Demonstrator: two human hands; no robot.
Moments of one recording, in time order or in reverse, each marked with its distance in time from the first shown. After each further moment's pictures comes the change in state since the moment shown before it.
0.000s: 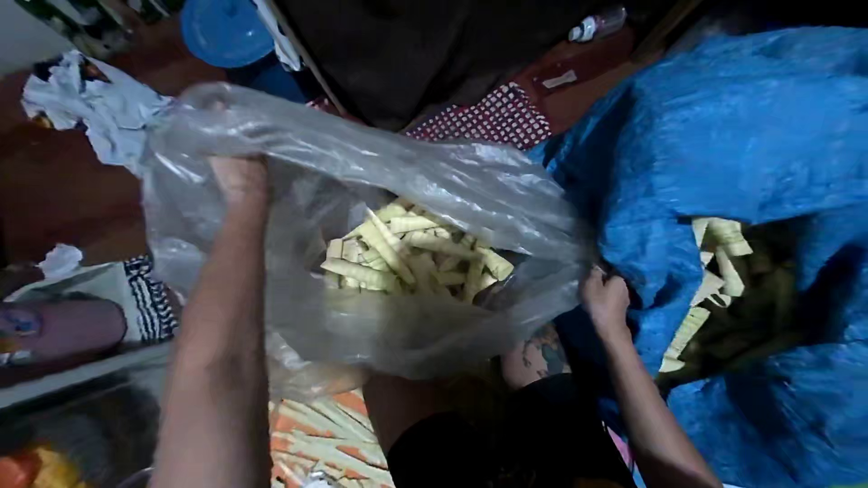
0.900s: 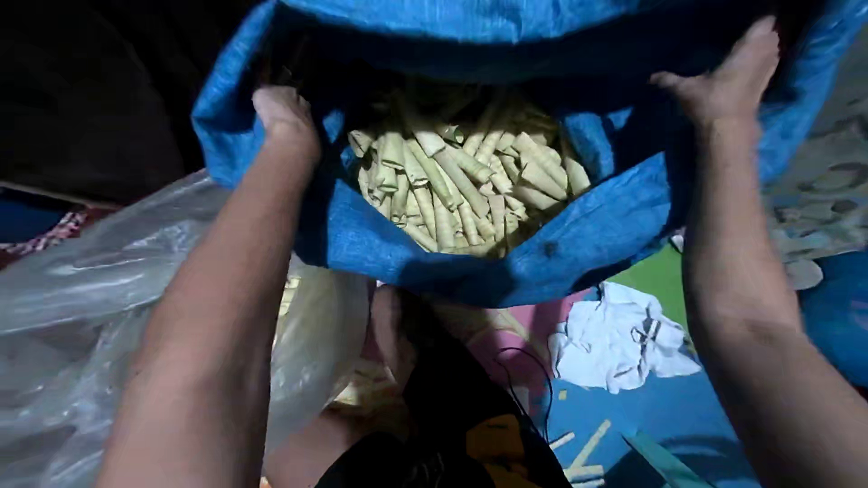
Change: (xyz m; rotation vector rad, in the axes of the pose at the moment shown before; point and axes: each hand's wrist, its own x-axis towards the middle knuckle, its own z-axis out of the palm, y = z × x) left_hand -0.124 0.482 -0.109 0.310 -0.213 0.631; right_hand 0.156 0.211 -0.383 -0.149 0.671 -0.132
